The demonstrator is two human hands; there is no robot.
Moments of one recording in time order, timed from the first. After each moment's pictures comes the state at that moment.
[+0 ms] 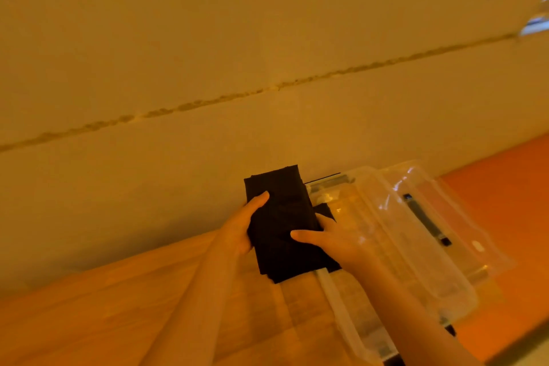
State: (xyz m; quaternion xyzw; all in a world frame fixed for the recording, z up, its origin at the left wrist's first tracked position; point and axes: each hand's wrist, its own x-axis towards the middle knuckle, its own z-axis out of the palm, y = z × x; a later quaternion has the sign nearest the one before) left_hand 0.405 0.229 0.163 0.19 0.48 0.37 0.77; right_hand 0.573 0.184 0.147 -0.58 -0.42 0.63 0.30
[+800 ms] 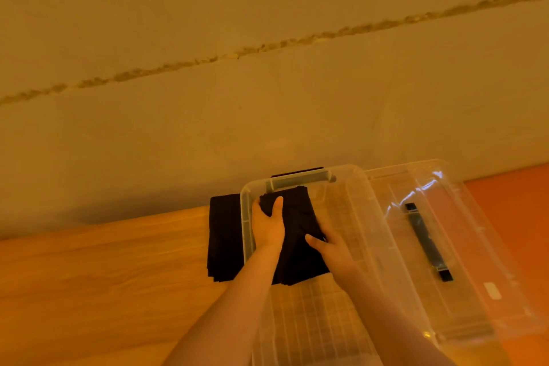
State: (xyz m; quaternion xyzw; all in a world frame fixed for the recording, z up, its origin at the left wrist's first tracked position) left_hand 0.591 0.269 0.031 0.26 0.75 0.42 0.44; right_hand 0.715 0.229 0.010 -0.56 -0.34 0.68 0.33
